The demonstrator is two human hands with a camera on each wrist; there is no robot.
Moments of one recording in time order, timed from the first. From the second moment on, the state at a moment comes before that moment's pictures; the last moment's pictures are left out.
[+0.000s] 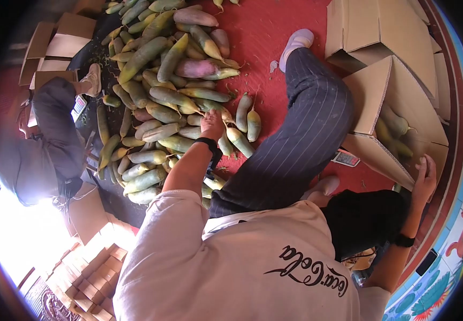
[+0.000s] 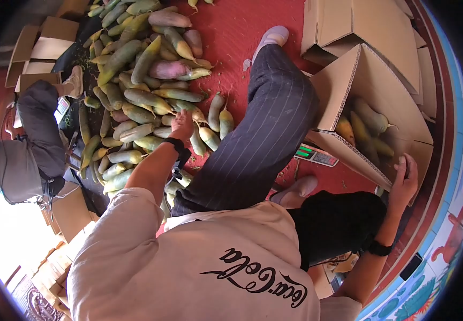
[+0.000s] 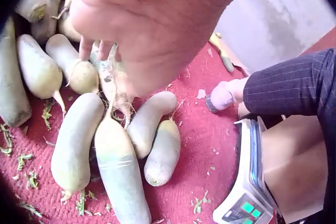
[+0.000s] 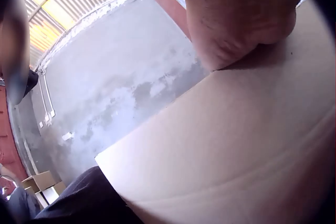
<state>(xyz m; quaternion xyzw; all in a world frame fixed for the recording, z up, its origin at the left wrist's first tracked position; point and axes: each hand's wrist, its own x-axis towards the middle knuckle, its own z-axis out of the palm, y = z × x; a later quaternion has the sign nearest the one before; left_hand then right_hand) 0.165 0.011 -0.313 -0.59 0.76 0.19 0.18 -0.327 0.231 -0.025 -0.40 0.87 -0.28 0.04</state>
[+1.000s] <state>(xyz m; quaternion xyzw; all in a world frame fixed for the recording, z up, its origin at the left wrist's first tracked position) 0.185 -0.011 -0.070 -0.24 0.24 0.81 -0.47 -0.240 0.217 0.024 -0.53 0.78 -0.34 -0.06</state>
